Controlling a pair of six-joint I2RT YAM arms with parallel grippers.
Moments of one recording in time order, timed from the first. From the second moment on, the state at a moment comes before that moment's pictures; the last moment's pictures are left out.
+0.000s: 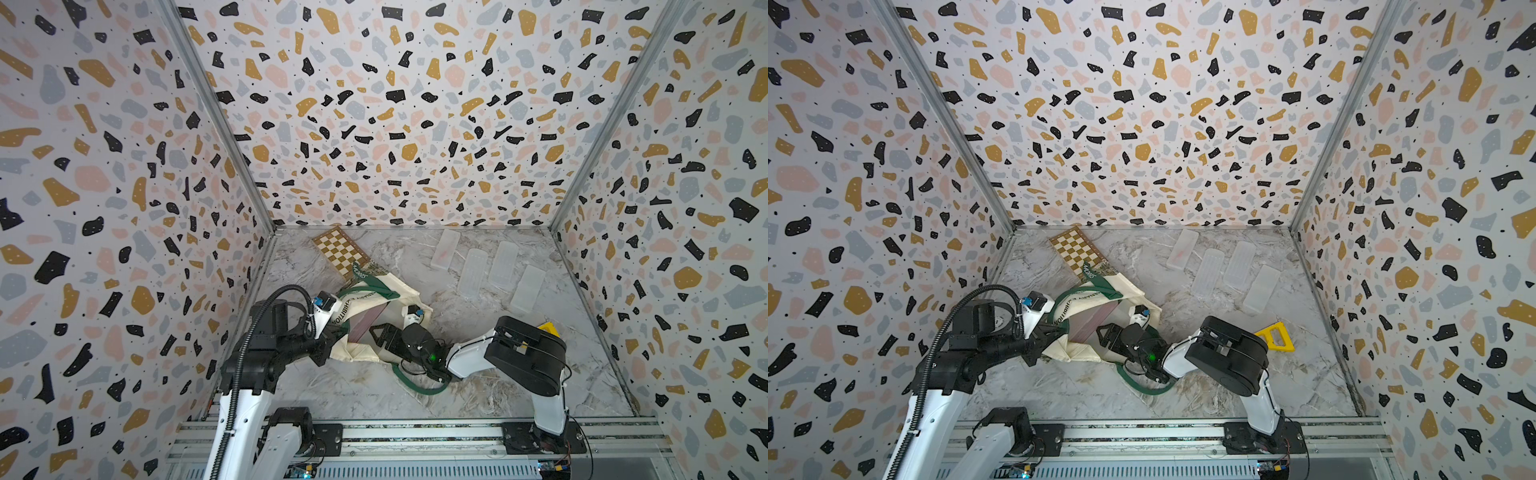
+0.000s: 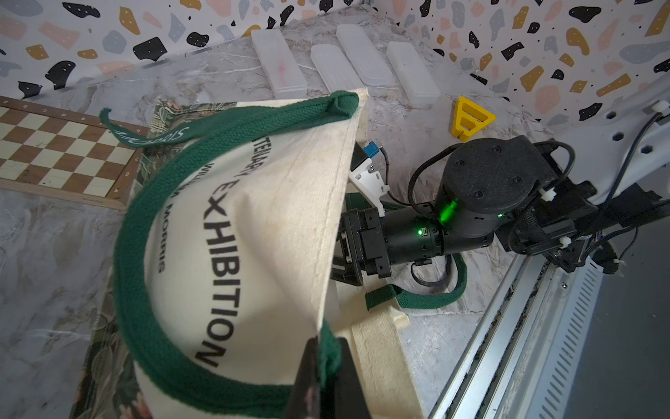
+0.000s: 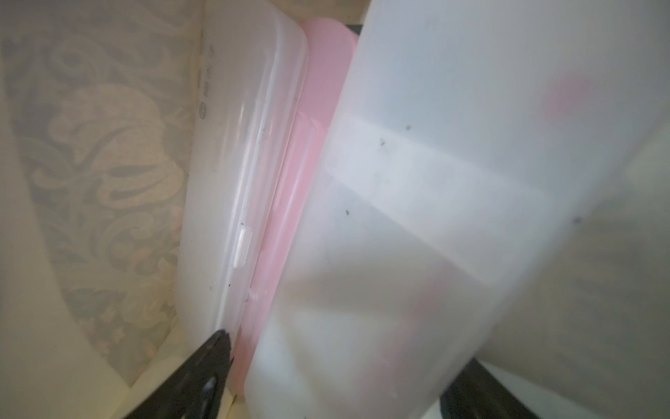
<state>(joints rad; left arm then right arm) 0.01 0.69 0.81 -0.93 0.73 0.39 1.09 1.98 0.82 0.77 0.13 1.23</state>
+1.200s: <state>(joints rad) 0.01 0.68 0.81 -0.93 0.73 0.39 1.14 1.75 0.85 0.48 0.26 0.96</state>
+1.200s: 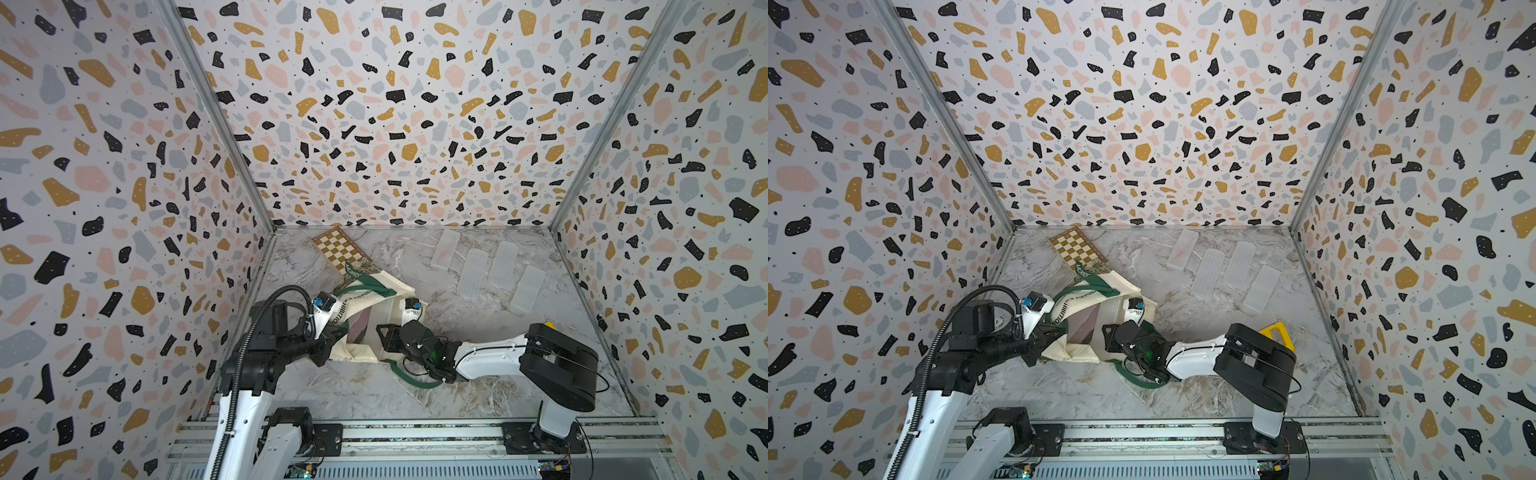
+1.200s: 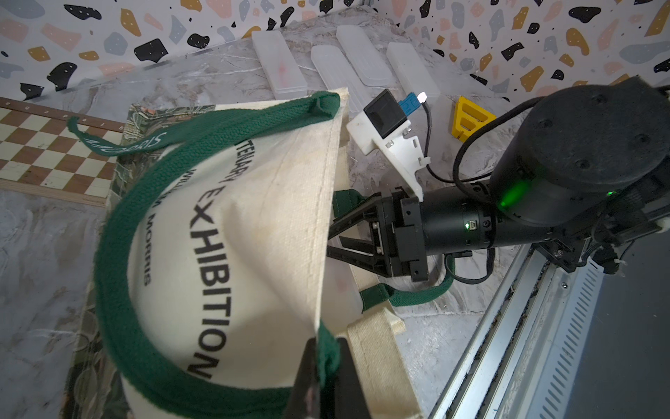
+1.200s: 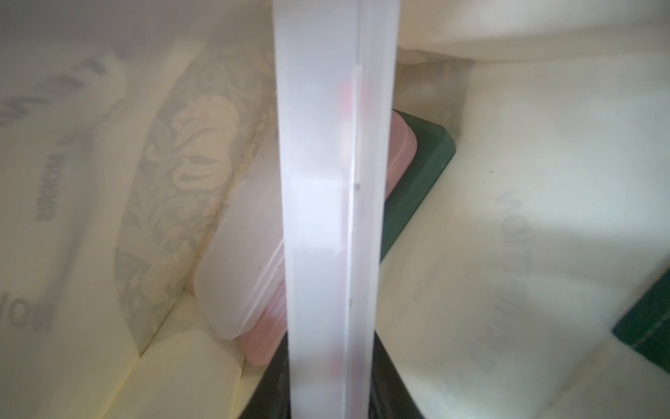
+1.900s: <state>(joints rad) 0.01 0.68 0.81 -0.93 0.73 0.39 1.12 1.50 0.74 0.34 0.14 0.83</state>
